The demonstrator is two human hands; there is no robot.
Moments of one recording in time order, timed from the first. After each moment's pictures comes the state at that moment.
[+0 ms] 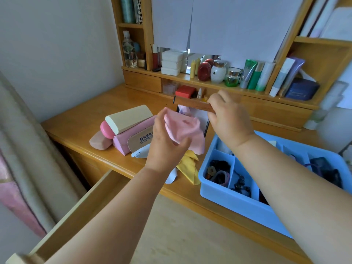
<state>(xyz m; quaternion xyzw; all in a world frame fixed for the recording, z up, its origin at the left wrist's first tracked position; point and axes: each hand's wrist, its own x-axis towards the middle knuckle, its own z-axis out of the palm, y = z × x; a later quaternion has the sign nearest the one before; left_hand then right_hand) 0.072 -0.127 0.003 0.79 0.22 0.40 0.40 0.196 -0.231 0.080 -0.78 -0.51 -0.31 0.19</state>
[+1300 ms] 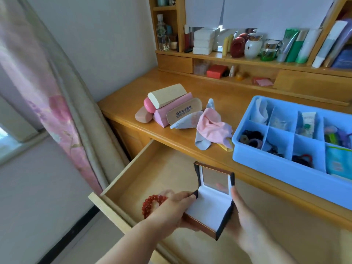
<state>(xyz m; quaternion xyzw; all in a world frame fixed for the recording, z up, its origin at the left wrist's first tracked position) -0.110 -0.207 -0.080 0.55 0.40 -0.01 0.73 0.022 -0.347 -0.099 -0.45 -0.06 0.57 0.69</state>
